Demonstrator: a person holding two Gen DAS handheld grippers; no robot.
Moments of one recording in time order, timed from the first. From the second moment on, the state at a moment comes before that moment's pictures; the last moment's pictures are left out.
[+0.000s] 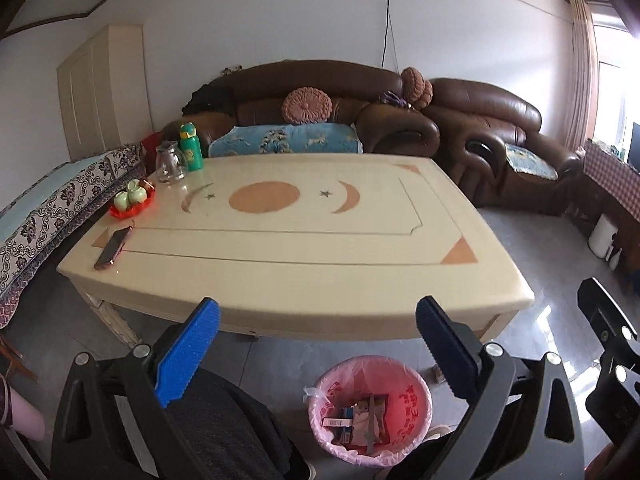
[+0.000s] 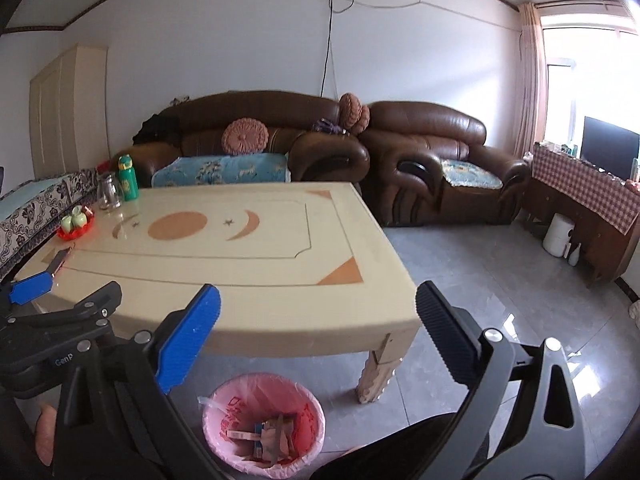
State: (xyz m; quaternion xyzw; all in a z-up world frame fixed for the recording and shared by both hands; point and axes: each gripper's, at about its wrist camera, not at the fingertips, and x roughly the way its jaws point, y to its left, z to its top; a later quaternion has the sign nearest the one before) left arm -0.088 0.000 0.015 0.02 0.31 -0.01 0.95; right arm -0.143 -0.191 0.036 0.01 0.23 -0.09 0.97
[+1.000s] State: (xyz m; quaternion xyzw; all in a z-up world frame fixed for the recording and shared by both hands) left arm -0.102 -0.004 0.028 0.03 0.29 -0.01 0.96; right arm -0.154 -0.189 0.044 0.00 0.22 -0.09 0.97
